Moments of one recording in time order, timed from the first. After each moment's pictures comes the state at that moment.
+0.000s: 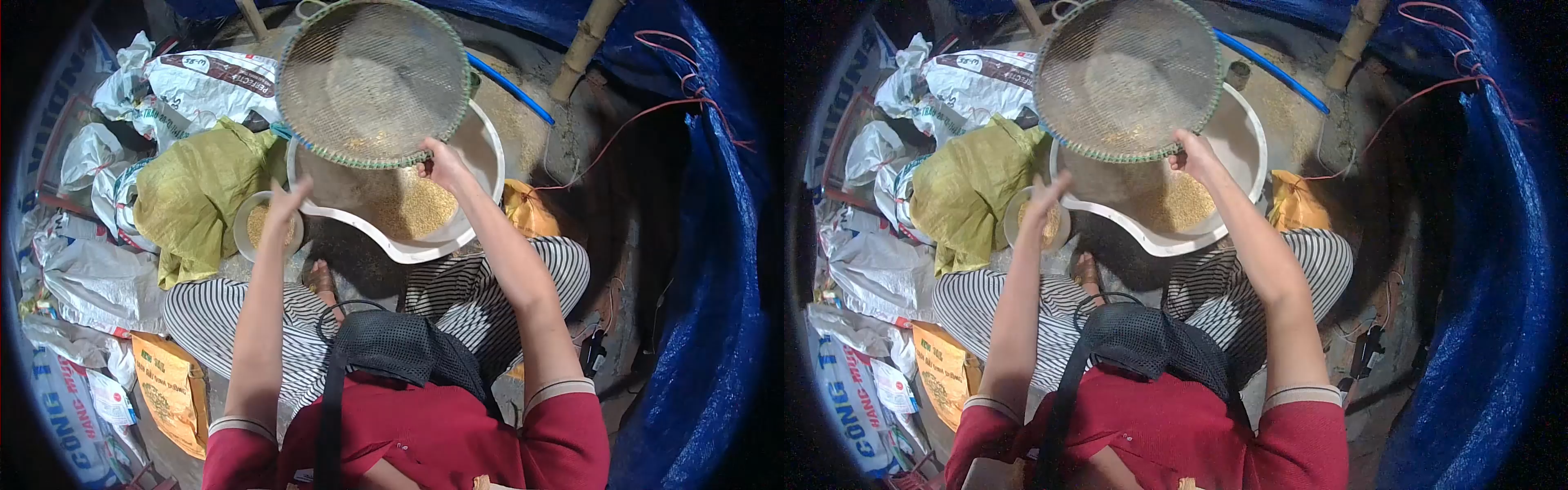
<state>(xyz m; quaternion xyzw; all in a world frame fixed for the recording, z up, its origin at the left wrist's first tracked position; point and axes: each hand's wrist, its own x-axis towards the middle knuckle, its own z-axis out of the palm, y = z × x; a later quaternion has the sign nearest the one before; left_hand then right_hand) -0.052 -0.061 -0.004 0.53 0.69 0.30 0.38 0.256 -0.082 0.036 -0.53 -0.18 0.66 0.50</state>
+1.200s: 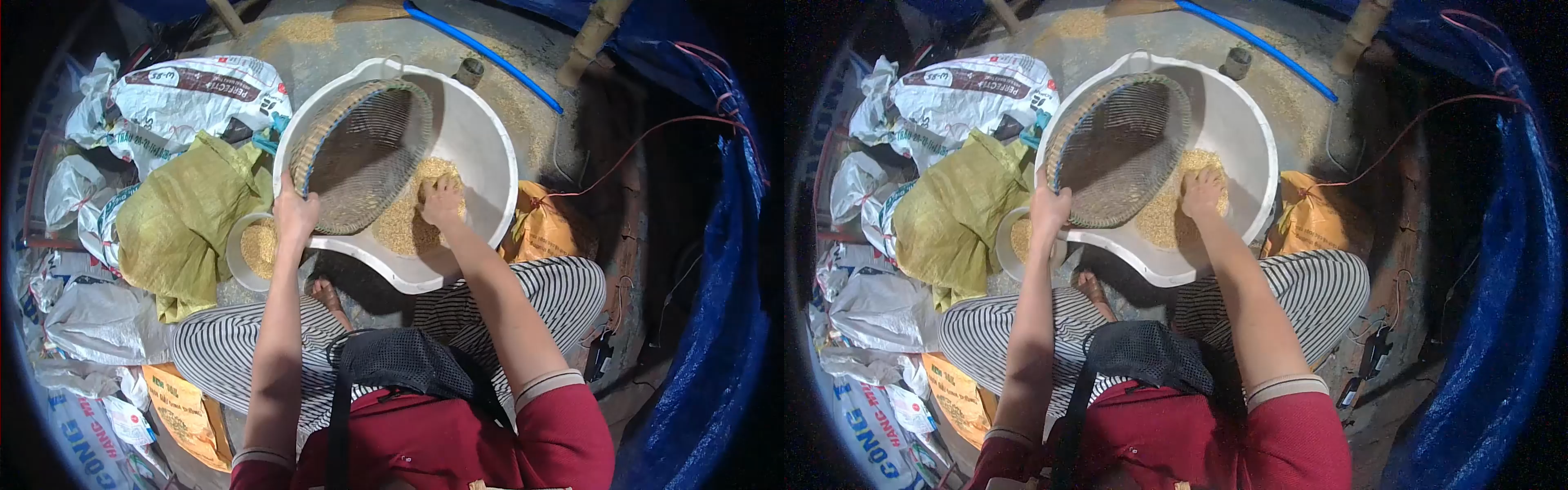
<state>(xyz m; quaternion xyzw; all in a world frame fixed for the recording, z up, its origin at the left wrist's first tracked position) 0.006 -0.041 0.041 0.63 0.70 0.19 0.26 0.257 -0.091 -0.118 -0.78 -0.59 0.14 -0.12</state>
